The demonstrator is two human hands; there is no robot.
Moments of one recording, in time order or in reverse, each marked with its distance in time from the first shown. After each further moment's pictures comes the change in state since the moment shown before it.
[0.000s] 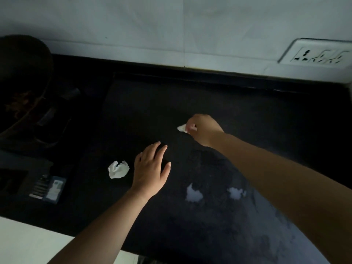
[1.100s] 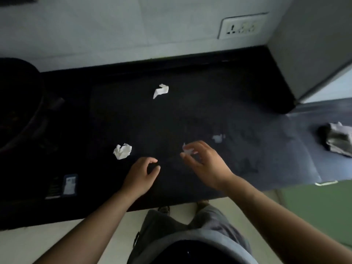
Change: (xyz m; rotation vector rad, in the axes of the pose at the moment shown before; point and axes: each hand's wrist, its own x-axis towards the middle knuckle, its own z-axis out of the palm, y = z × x) left_hand -0.102 -0.037 -0.037 -0.435 -0.301 -0.002; right_hand -0.240 -0.104 0.064 0.564 0.337 0.216
